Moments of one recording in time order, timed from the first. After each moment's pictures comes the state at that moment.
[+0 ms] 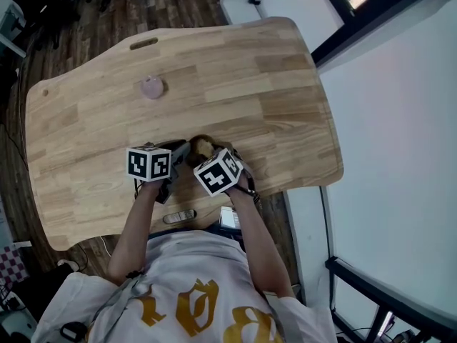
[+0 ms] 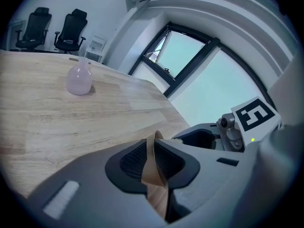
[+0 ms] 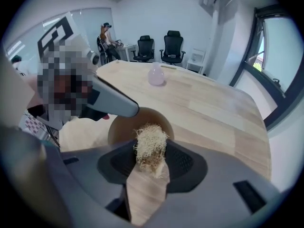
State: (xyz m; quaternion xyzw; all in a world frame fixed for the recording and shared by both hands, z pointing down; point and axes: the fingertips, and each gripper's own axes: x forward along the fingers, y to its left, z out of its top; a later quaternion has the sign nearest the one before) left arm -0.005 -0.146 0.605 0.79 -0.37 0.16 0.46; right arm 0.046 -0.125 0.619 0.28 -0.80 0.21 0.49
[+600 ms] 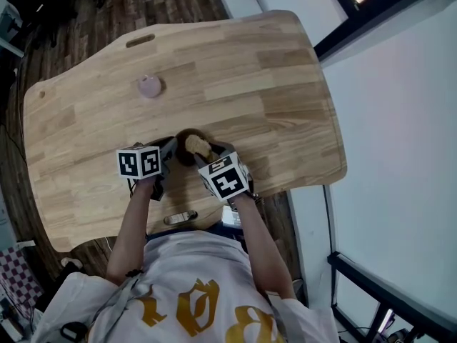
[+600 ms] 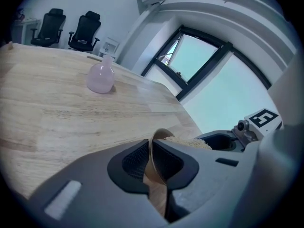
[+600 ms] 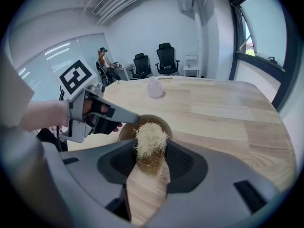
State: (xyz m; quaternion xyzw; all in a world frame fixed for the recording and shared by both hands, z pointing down) left arm -0.047 -0.161 0.636 0.75 -0.43 0.15 0.48; right arm 0.038 -0.134 0.608 0.30 -0.83 0.26 0.39
